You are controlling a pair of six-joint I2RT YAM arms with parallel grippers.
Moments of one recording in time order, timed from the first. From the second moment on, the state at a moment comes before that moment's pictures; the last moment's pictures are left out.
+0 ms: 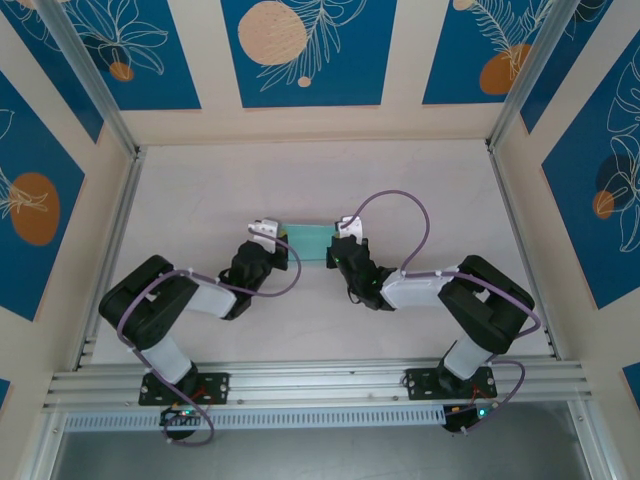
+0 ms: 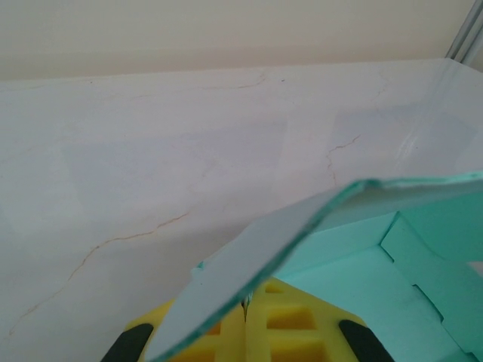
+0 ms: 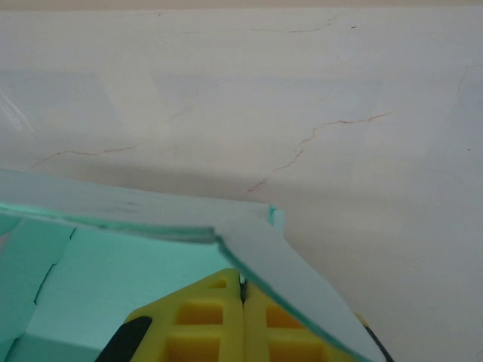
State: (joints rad) left arm -0.66 1.66 0.46 0.95 -0.25 -0.20; right arm 0.84 1.61 0.66 0.44 0.57 0.38
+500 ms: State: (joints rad) left arm -0.69 1.73 0.47 1.03 -0.31 -0.26; right arm 0.85 1.62 0.66 0.43 0.61 0.39
